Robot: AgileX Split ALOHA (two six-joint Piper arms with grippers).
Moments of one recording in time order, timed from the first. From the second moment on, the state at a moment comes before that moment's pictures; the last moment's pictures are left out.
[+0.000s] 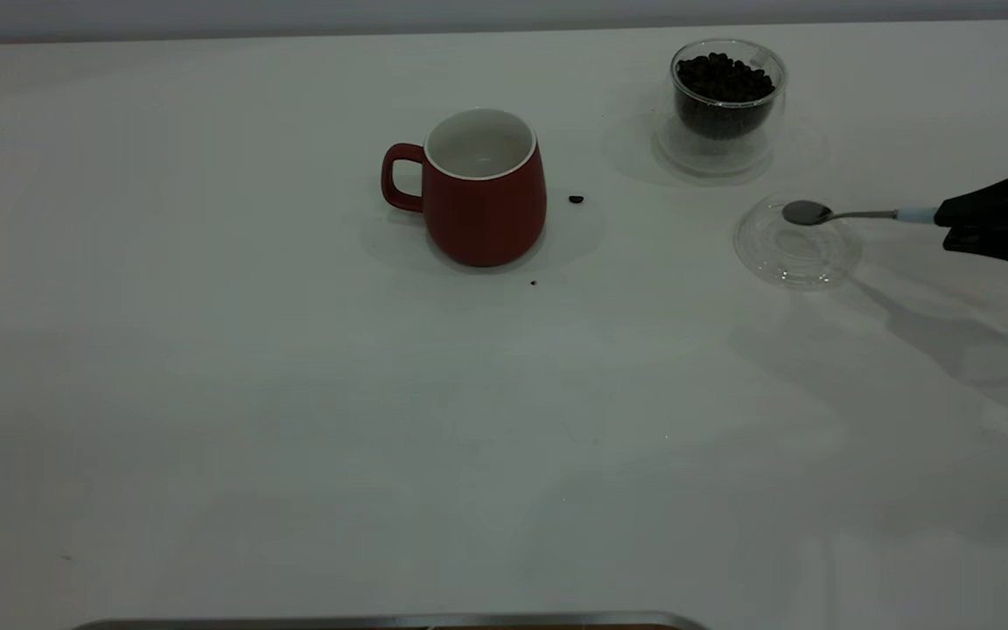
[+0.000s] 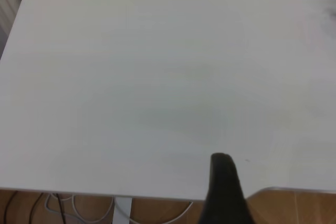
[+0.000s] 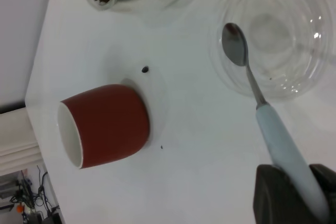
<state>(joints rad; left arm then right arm) 0.00 -0.02 -0.49 0.07 1.14 -0.07 -0.34 2.26 -0.72 1.78 0.87 -1.41</state>
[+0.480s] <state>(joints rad) 0.00 -0.02 -0.49 0.07 1.14 -0.07 -0.34 2.38 -0.82 1.79 0.93 -1.41</state>
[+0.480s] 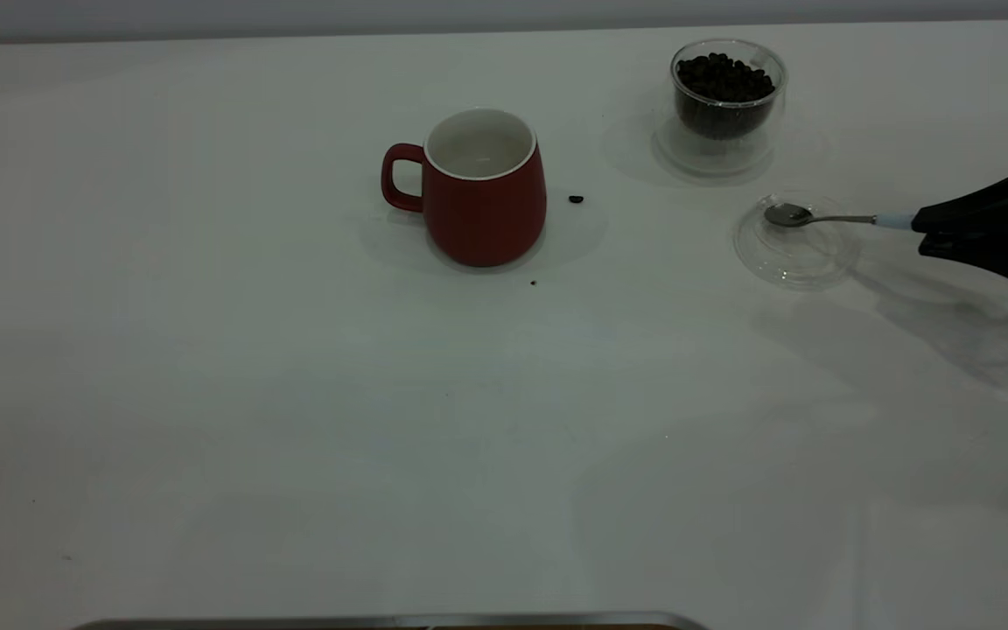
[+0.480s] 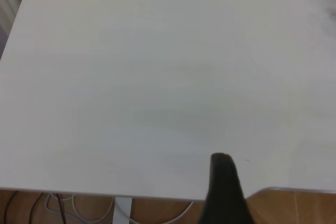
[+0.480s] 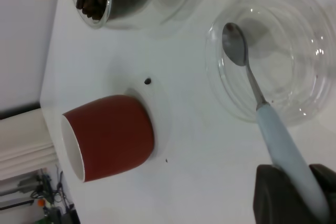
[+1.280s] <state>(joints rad) 0.00 -0.02 -0.49 0.07 1.14 -0.07 -0.34 2.41 -0.84 1.79 0.94 -1.42</state>
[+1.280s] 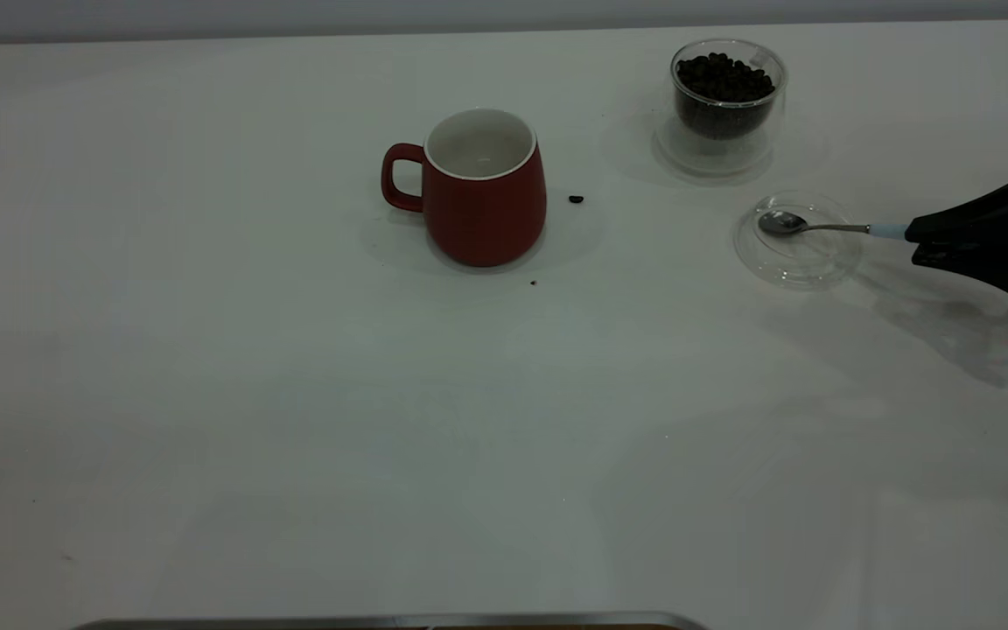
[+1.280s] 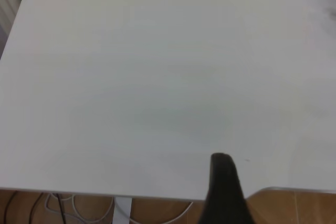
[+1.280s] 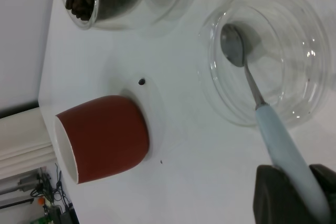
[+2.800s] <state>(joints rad) 0.00 -0.02 -0.49 0.07 1.14 -0.07 -0.34 1.97 -0.72 1.29 0.63 -1.04</state>
